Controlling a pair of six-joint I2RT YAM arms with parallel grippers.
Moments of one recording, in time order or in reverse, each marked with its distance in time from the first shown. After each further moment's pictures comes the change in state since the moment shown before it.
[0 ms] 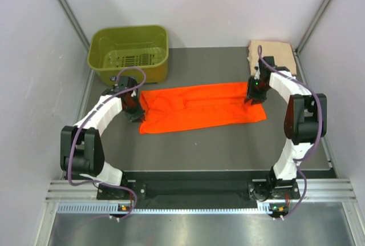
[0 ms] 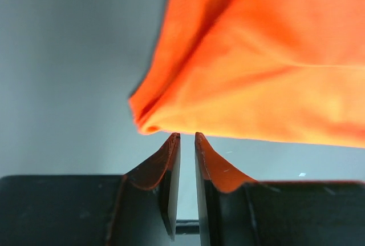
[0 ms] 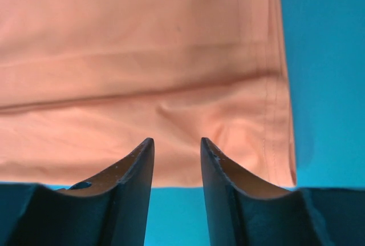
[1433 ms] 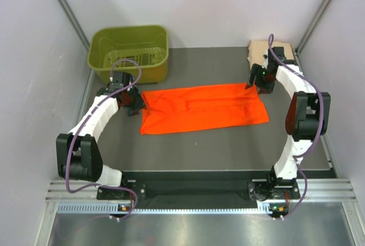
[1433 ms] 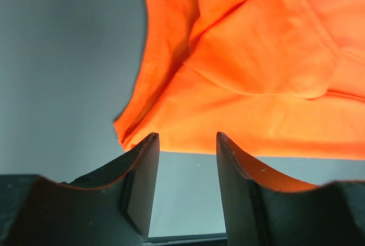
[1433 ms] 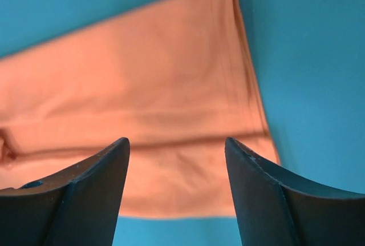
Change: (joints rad) left arm 0.023 -0.063 0.042 0.075 0.030 -0.021; right arm -0.068 0.031 0.139 0.033 -0.041 0.029
